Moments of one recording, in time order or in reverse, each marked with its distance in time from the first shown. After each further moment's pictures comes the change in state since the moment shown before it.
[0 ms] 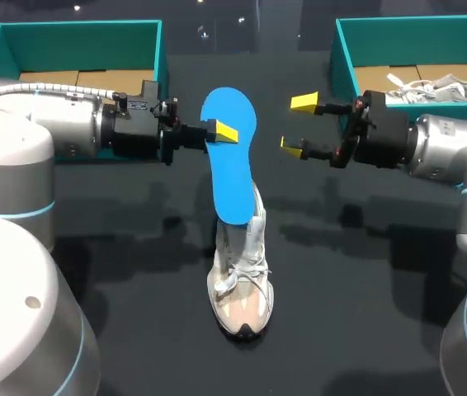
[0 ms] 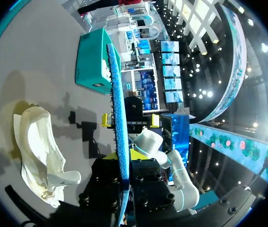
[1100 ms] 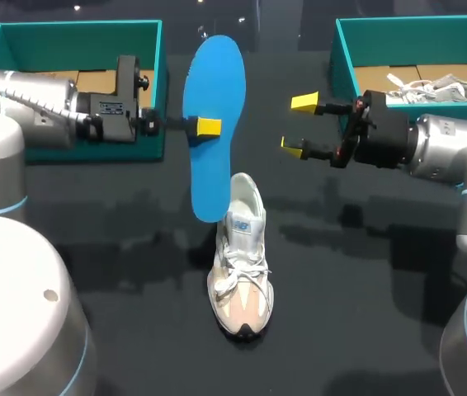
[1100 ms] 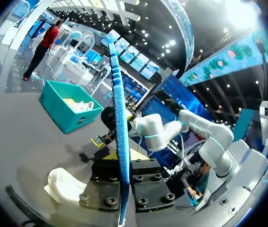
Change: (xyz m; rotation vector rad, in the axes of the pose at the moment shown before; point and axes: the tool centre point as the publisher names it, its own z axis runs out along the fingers) left arm 0.021 0.004 -0.030 0.010 -0.017 0.754; right arm 0.000 0.000 0.000 0.001 -0.001 0.000
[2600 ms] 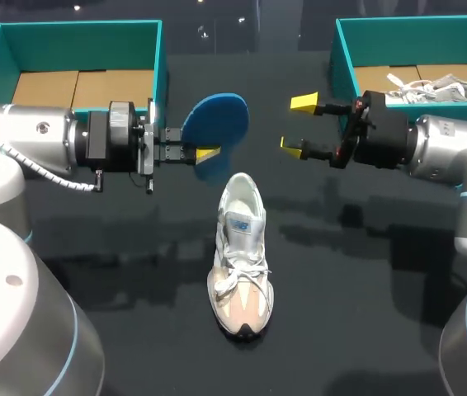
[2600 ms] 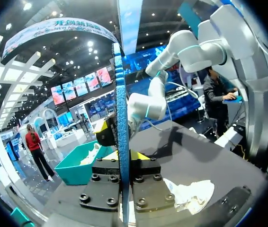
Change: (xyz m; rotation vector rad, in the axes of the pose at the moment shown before) left arm -0.001 0.022 0.001 0.087 0.004 1.071; right arm 0.000 0.000 0.000 -0.003 0.001 -0.001
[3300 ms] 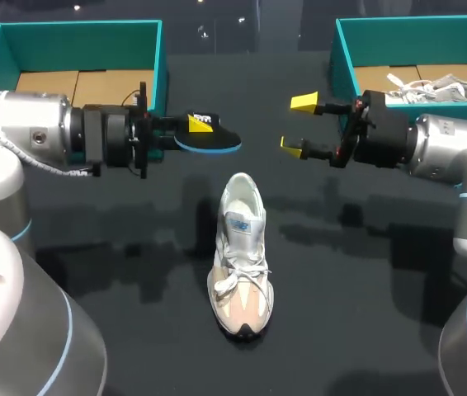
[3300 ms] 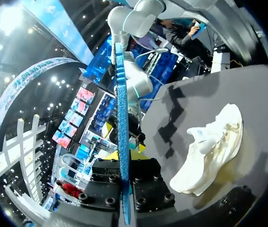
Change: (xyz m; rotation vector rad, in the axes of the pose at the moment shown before) left arm -0.034 0.012 -0.011 -0.053 0.009 0.691; right arm 0.000 0.001 0.000 0.004 0.000 0.001
